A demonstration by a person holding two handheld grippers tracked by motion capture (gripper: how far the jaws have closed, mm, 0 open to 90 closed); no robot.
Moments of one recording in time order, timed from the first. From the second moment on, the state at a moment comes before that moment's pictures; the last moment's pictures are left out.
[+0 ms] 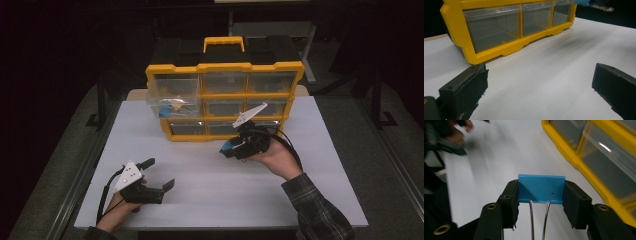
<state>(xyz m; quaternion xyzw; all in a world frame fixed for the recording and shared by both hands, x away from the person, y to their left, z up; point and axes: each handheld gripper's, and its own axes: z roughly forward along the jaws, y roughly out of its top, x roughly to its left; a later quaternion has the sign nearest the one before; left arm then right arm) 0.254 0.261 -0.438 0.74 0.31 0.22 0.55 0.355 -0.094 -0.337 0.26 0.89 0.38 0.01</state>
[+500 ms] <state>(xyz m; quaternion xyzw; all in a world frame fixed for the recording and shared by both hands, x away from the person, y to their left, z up) 0.254 0.260 -0.438 0.74 0.31 0.22 0.55 0.372 -0.093 -0.288 0.22 0.89 0.41 0.03</state>
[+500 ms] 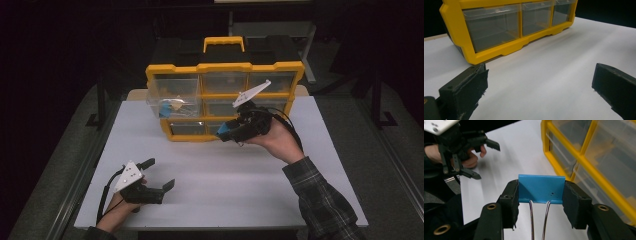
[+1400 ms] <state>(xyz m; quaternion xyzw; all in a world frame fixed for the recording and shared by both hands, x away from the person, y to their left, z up) 0.257 0.259 -0.438 0.74 0.32 0.22 0.55 0.393 -0.092 -0.184 0.18 0.87 0.45 0.04</state>
